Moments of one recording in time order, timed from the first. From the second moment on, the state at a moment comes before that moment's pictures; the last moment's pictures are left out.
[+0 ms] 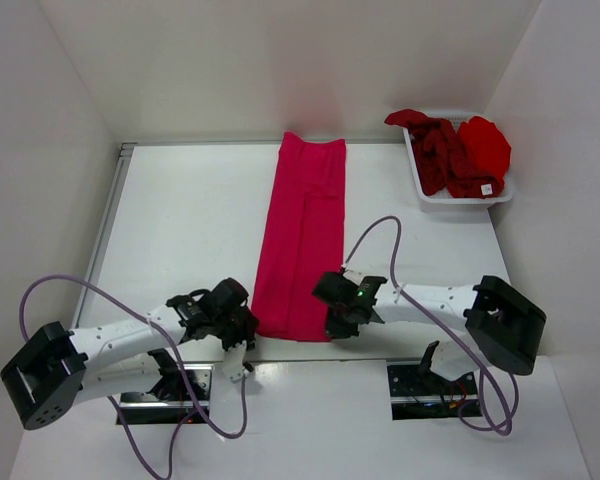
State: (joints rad) left arm -0.82 1.07 0.40 -0.43 0.32 1.96; right arm 1.02 1.40 0.68 -0.55 0.08 1.21
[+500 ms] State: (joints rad) left arm -0.75 1.20 0.70 -0.34 0.38 1.49; right arm 0.76 1.38 0.89 -0.57 0.06 0.97
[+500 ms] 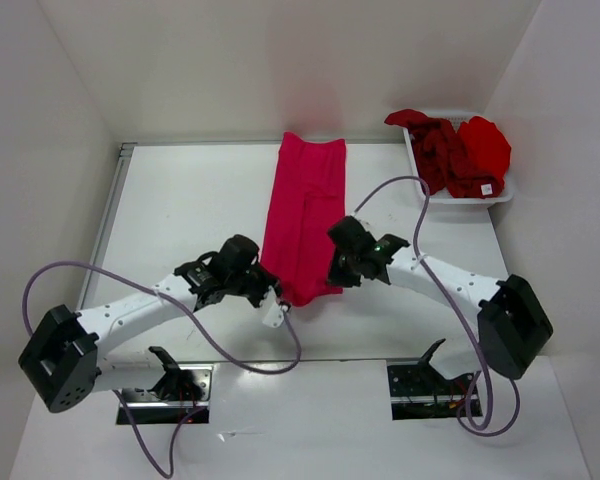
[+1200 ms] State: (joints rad) left arm -0.46 1.57 0.95 -0.07 0.38 1.25; right arm 0.46 1.79 1.34 -0.54 -0.01 0.62
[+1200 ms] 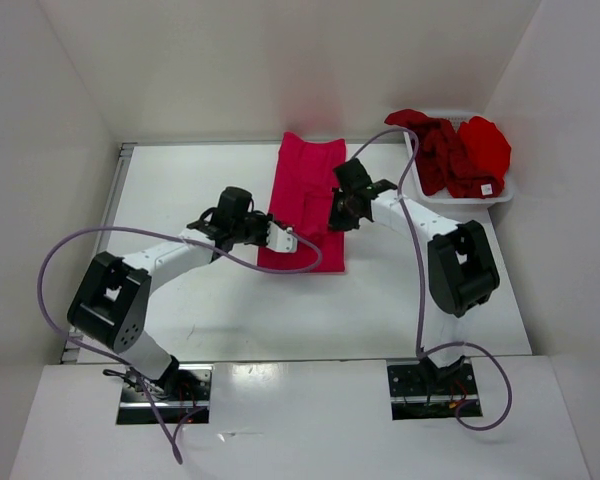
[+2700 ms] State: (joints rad) left arm -0.39 1.79 1.13 0.22 0.29 0.99; right arm 0.30 1.99 1.54 -0.54 -0.10 0.49
